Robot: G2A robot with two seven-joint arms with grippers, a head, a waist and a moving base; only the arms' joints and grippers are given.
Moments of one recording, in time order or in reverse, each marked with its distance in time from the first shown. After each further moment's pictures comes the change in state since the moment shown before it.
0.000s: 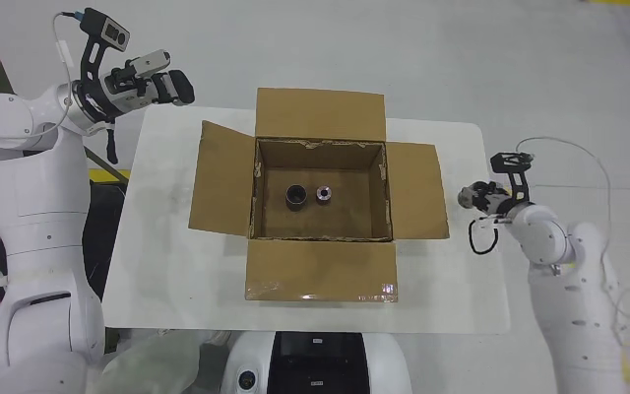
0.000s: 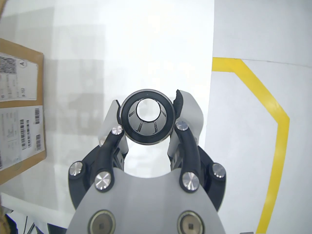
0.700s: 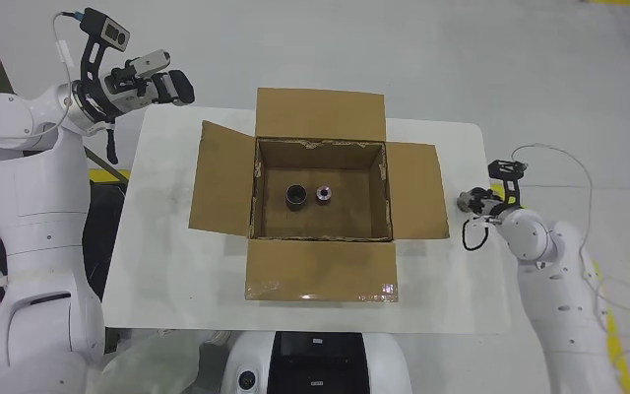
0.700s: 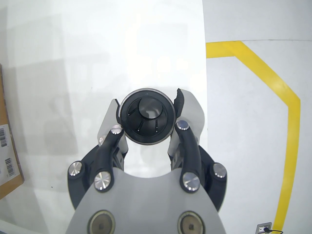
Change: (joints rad) left arm 0.000 0.000 0.000 0.000 0.000 0.000 0.000; right arm 0.064 -0.008 -0.062 0.204 0.021 0.042 -0.111
